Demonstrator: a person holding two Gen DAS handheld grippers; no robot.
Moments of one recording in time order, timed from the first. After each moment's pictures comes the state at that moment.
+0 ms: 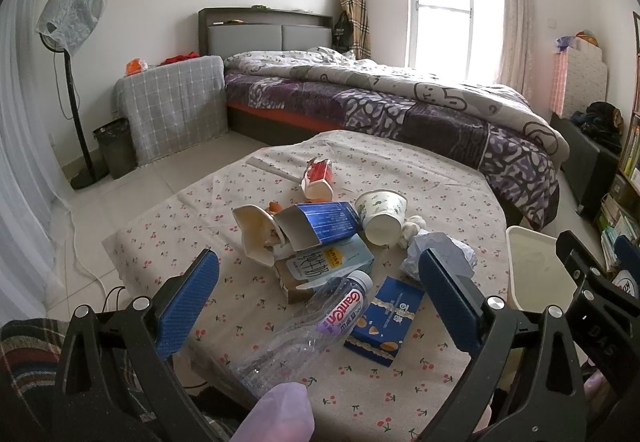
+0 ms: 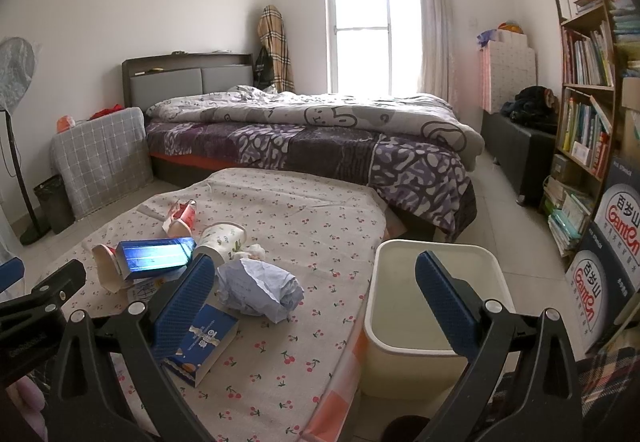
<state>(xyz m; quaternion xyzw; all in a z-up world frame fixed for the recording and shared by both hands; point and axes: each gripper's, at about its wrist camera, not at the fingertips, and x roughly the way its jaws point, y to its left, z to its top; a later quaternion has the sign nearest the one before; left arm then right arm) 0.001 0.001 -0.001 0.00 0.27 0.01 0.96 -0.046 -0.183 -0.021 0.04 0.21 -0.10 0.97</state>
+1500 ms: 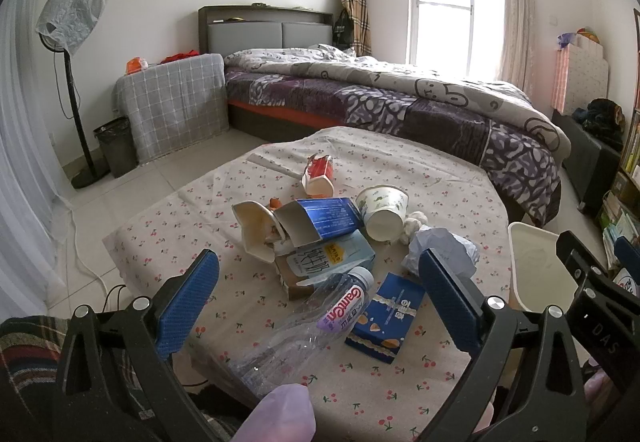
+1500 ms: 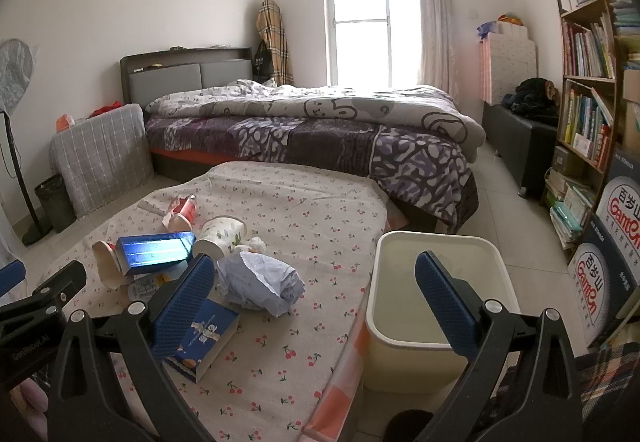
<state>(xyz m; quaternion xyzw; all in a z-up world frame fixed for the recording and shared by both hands) 0.002 0.004 -0.007 0.00 0.27 0.01 0.96 -0.047 -0.182 -0.029 0.05 0.22 -0.10 0.97</state>
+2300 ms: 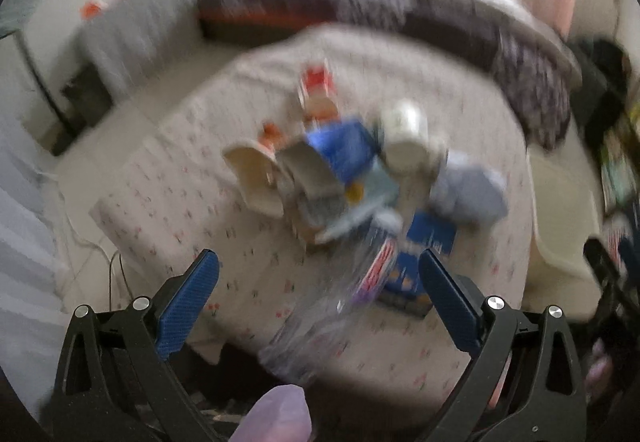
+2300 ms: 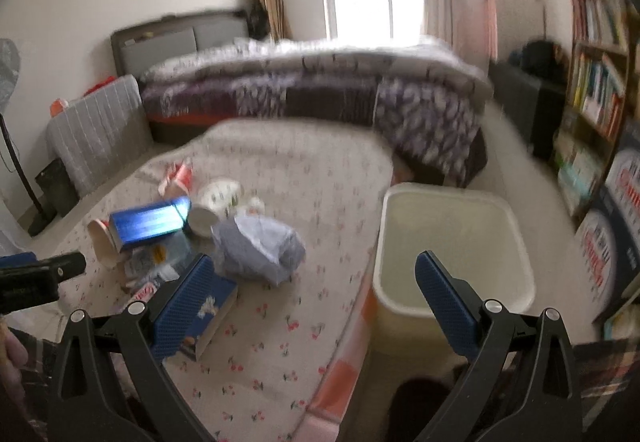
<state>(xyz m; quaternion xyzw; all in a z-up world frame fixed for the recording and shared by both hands) 0.077 0.031 -0.036 0.05 0.49 -0.04 0.87 -0.016 -0.203 -0.050 0.11 0.34 -0.08 0.93</state>
